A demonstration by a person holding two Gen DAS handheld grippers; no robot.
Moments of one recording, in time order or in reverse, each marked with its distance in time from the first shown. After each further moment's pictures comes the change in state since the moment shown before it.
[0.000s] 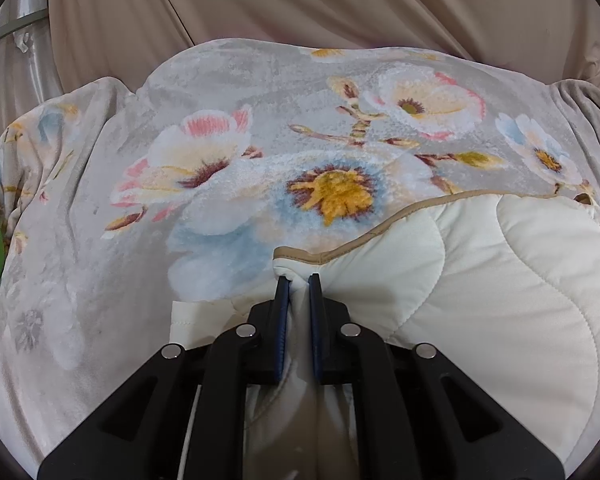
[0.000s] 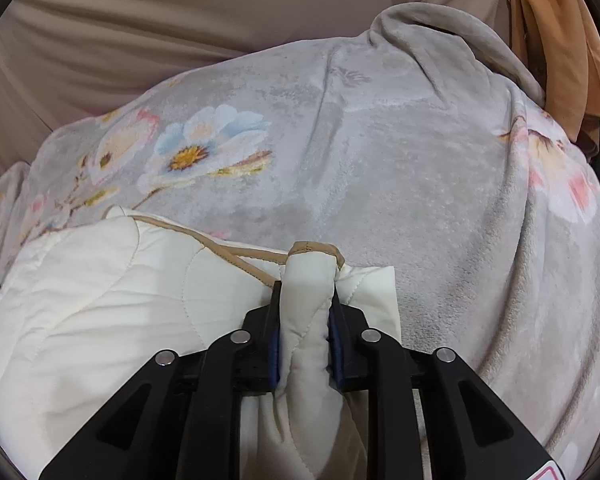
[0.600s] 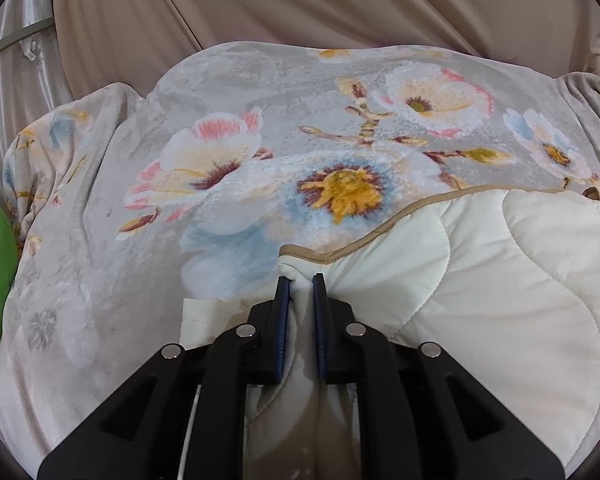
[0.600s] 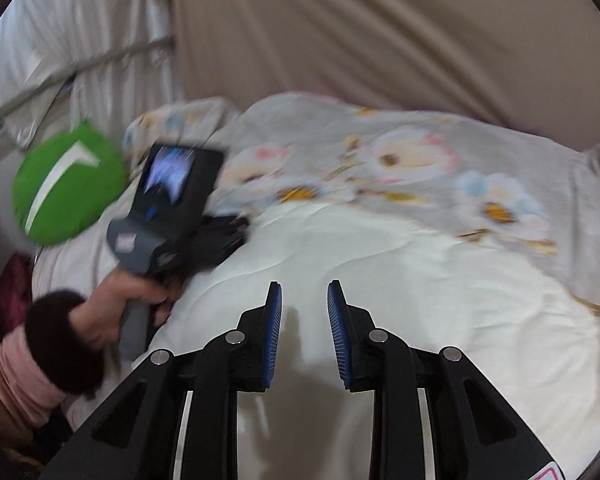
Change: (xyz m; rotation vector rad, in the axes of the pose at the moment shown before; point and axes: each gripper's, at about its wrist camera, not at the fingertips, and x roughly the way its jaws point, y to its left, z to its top) left arm -0.004 -0.004 -0.002 0.014 -0.004 0.059; right arm -0.075 0.256 -0.083 -0.562 -0.011 0.448
